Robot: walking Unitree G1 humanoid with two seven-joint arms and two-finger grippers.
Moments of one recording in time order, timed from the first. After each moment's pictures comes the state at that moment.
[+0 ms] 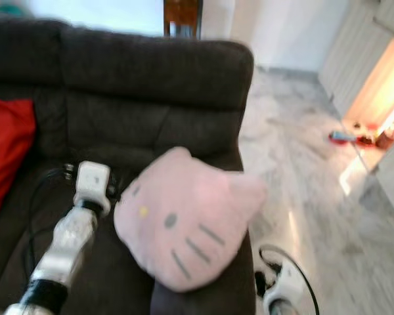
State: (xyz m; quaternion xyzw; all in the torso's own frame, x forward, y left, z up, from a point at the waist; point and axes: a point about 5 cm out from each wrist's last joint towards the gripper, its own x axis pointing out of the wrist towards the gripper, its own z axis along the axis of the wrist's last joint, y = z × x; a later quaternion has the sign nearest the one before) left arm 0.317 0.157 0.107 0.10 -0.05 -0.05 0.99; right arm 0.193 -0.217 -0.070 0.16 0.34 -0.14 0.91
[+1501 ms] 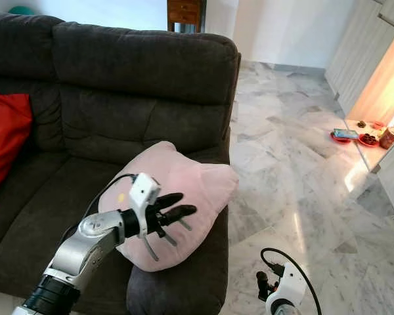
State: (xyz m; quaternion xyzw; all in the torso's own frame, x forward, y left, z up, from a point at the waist) left arm 0.280 0.064 0.115 -0.02 0.10 -0.52 0.84; right arm 0.190 -0.217 -0.071 0.16 0.35 -0.14 0.91
